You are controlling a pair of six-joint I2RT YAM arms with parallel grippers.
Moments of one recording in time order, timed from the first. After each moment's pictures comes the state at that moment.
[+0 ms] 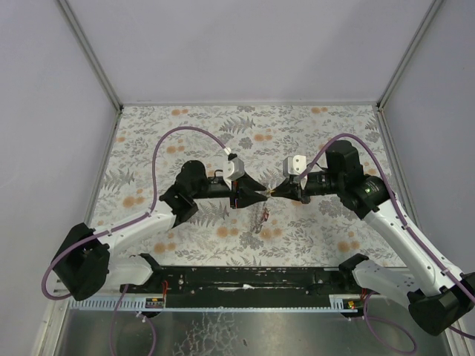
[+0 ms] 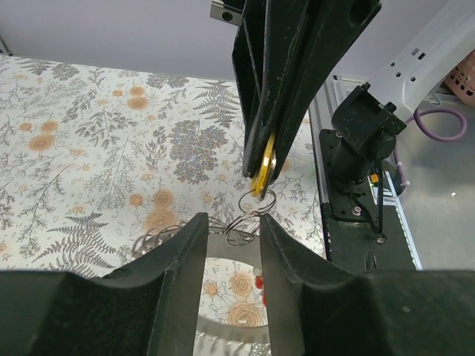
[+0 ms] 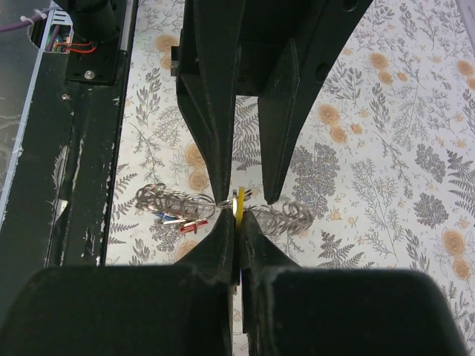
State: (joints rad) left arm -0.73 1.24 0.70 0.56 0.77 -0.10; right arm 0.51 1.00 1.02 -0.57 -0.88 -0.63
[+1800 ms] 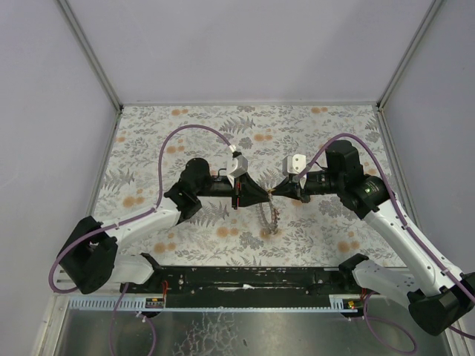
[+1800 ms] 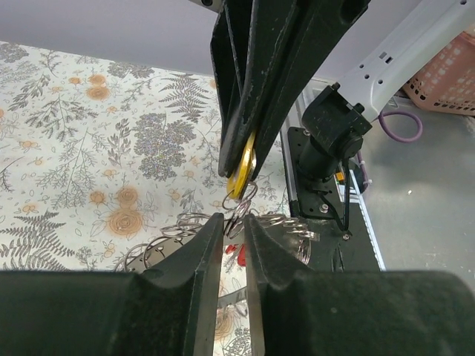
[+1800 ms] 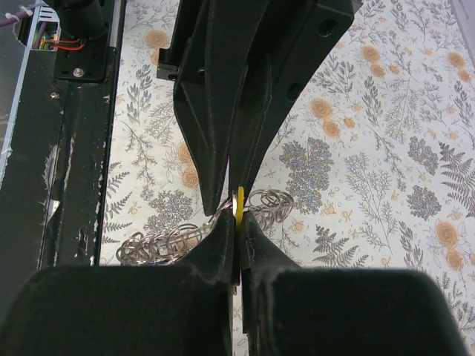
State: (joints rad) left arm -0.72 1.31 0.73 0.59 0.86 -0.21; right arm 0.51 1.00 1.02 -0.56 -0.85 -0.63
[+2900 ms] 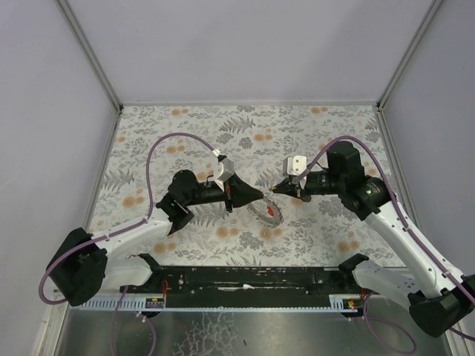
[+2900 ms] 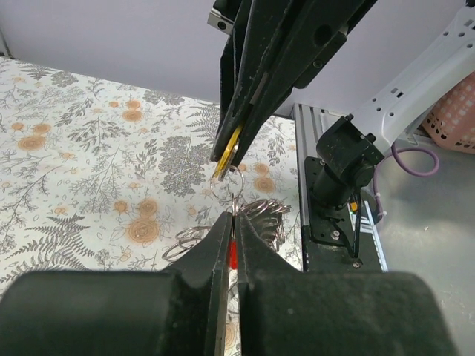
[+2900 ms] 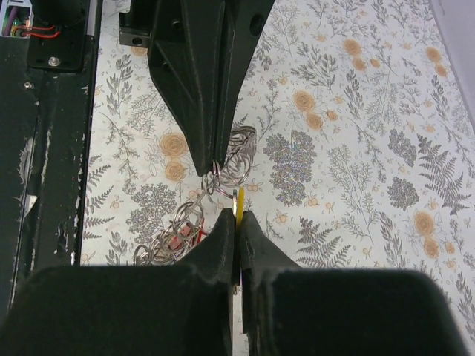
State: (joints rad) left arm -0.72 1.19 0.60 0.74 0.71 -0.27; right arm 0.51 0.99 1.02 -0.56 -0.81 -0.65
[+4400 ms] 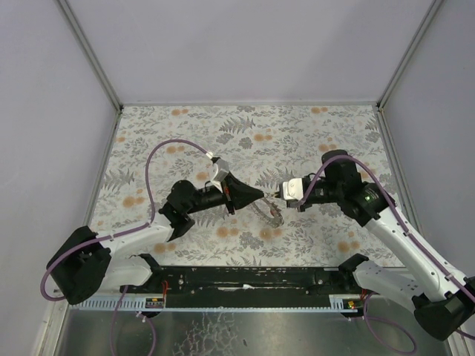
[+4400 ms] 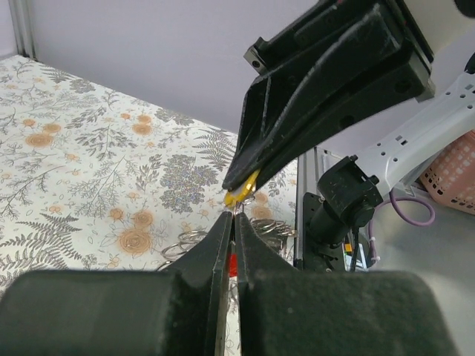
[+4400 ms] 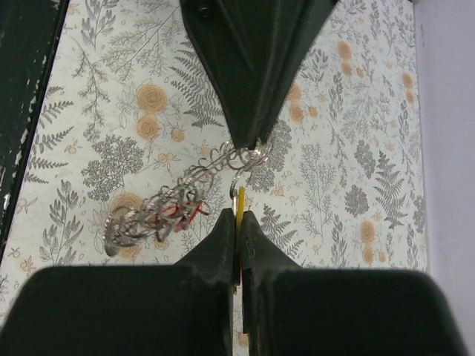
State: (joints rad) left arm -0.76 1.20 0.50 0.93 0.54 -0.42; right arm 0.56 0.95 0.96 -0.62 -0.73 -0.97
